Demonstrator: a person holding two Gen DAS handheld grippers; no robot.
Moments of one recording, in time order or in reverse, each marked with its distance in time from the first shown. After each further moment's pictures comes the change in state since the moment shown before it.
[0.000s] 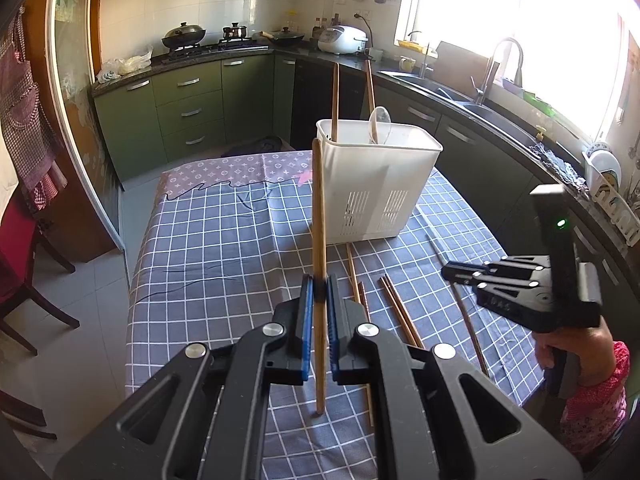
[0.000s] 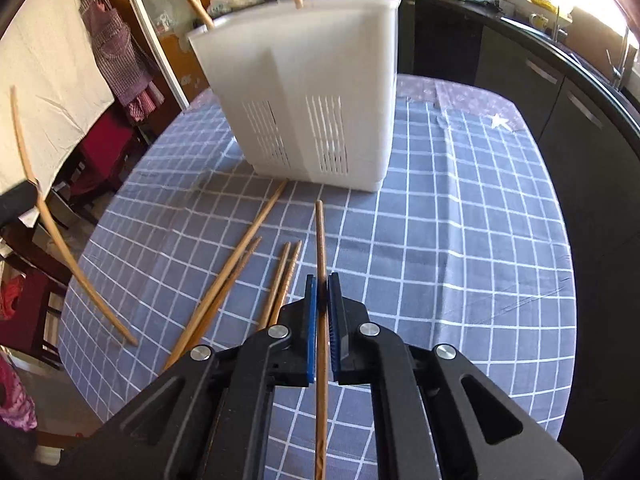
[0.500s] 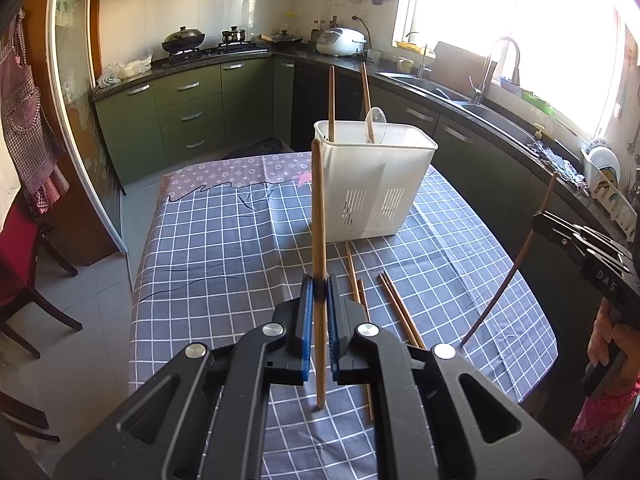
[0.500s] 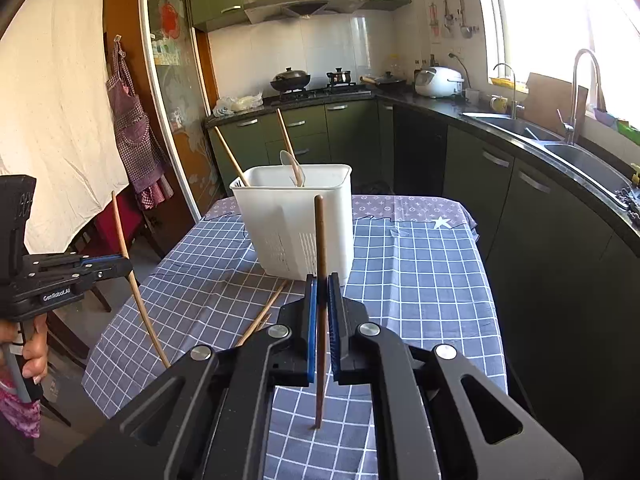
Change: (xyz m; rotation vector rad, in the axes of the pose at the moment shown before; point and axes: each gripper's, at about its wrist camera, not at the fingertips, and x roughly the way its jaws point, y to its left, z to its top) left arm -0.007 -0.001 -0.004 0.009 -0.010 0.003; right arm -0.121 0.004 -0.029 -0.007 -0.352 -0.052
